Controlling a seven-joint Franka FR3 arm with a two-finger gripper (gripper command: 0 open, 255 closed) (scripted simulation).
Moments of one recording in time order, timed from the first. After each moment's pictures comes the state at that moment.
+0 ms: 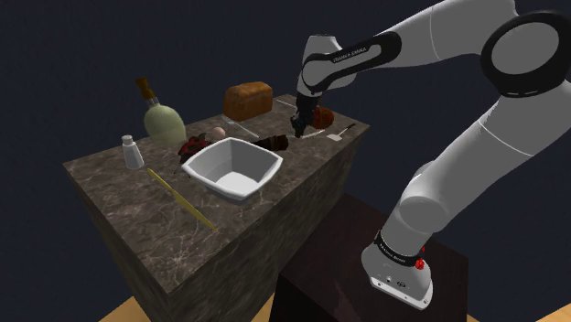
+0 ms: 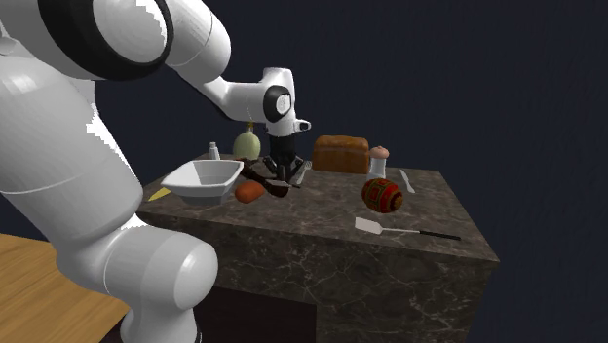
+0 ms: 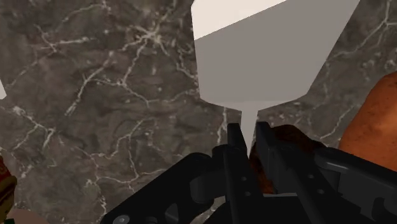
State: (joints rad) arm -0.07 -0.25 -0.15 -2.37 -0.05 2.17 -0.15
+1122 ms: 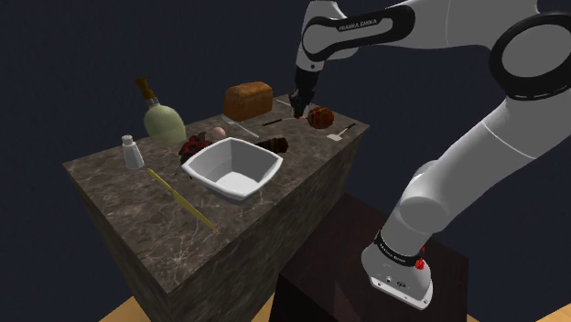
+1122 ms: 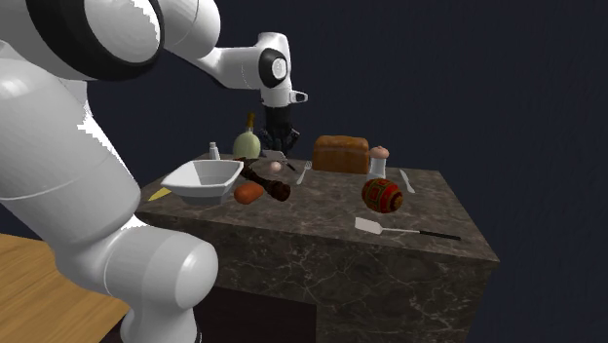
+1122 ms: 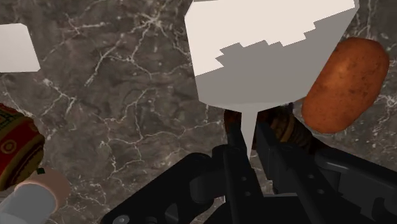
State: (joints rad) arm -0.06 -0.28 -0.12 -2.19 -0.04 1.96 -0.12
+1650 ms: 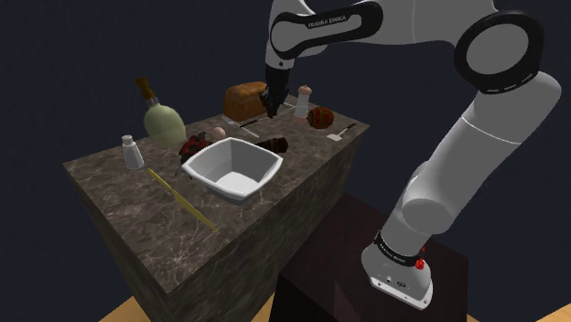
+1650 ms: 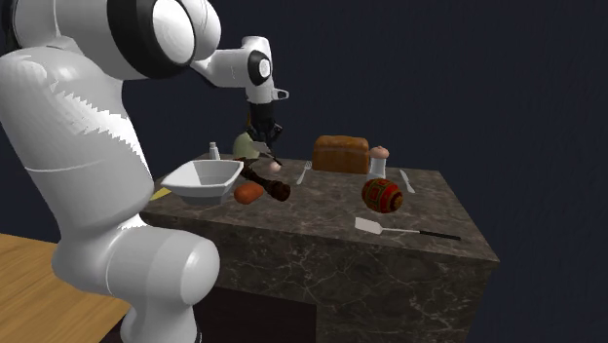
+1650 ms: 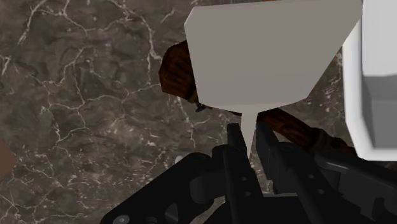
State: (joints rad) arm 0.01 -0.11 -0.03 -2.01 -0.02 1.95 0.01
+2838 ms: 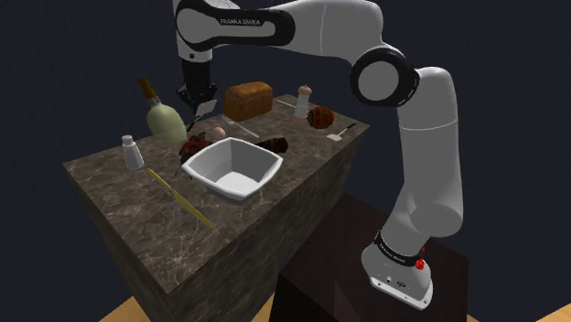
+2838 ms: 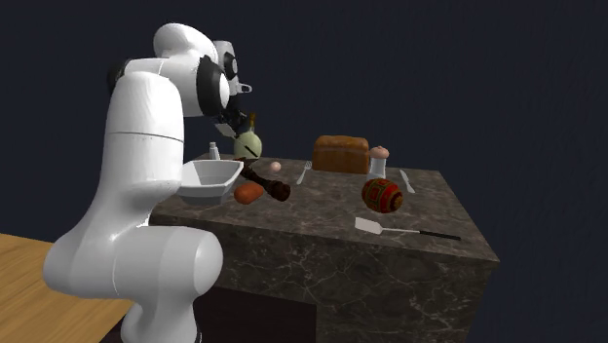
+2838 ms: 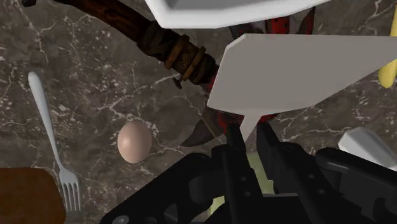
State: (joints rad) arm 0.19 0.48 0.09 -1.20 -0.07 1.73 0.31
